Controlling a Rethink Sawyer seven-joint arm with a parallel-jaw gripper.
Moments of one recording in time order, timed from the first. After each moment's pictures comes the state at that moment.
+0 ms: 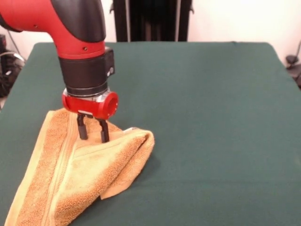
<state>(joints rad) -0.59 -0.37 0.24 1.44 -0.25 0.31 1.91</state>
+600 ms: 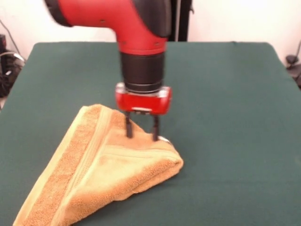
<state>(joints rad) -0.35 -0.40 0.16 1.45 -0.29 0.31 1.91</state>
